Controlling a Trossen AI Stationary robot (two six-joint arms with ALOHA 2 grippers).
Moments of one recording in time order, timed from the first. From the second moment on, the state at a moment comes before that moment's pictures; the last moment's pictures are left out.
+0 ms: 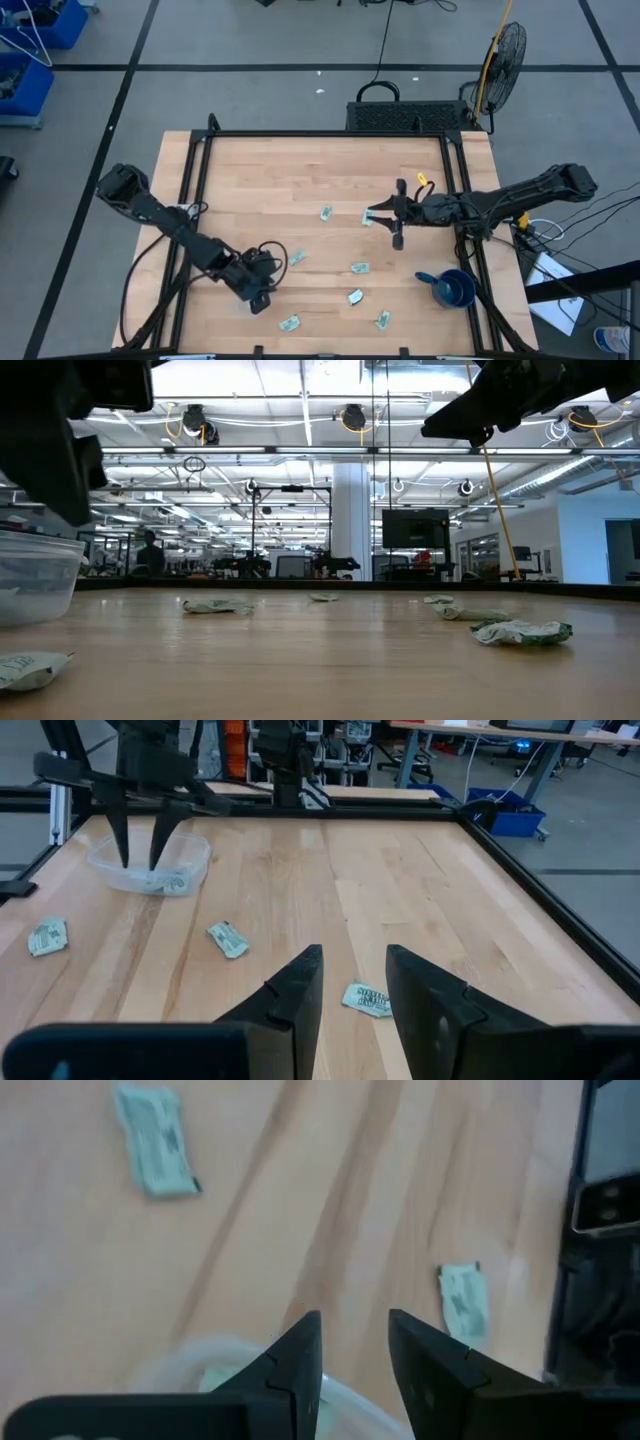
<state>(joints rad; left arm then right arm) -0.61 1.49 0.81 -0.28 -0.18 -0.98 0.18 0.95 0.50 0.13 0.31 0.04</state>
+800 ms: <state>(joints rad) -0.26 1.49 0.81 -0.28 -0.24 -0.62 -0.04 1.21 0.57 -0.22 0.31 0.34</state>
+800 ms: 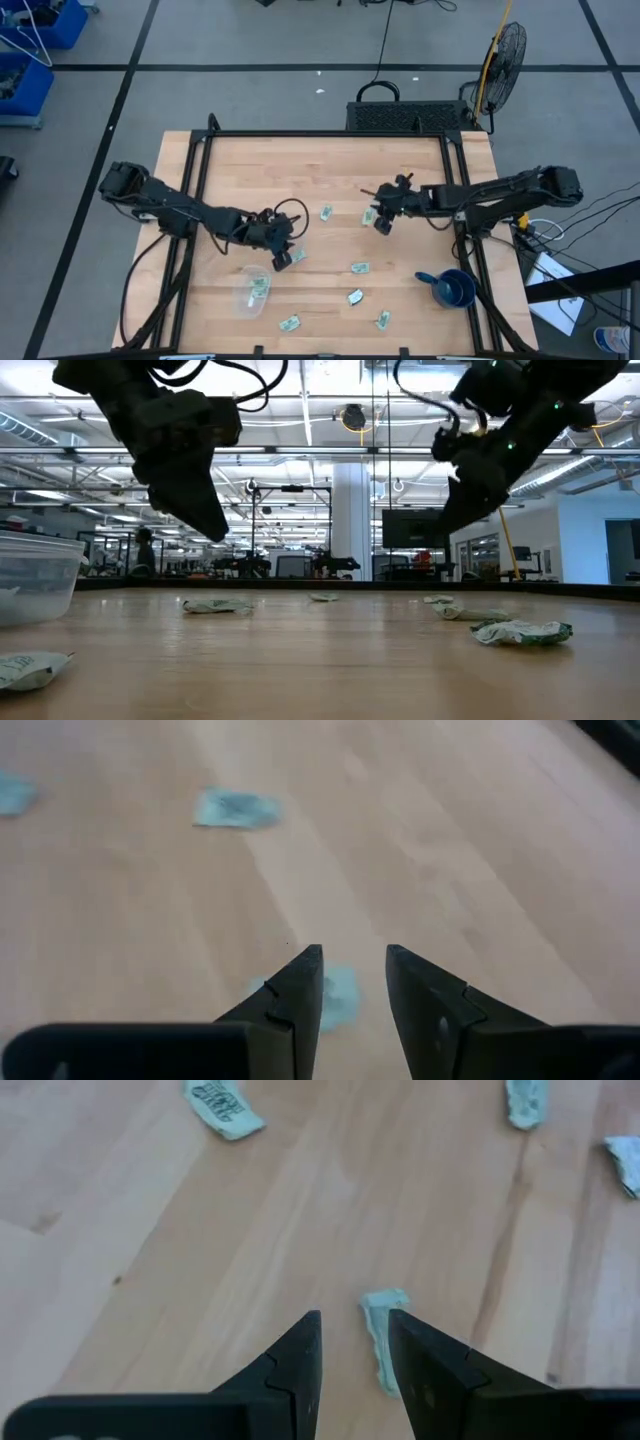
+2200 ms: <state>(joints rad) -0.26 1.49 0.81 -0.26 -0.26 -0.56 -0.16 1.44 0.44 0.17 0.06 0.23</state>
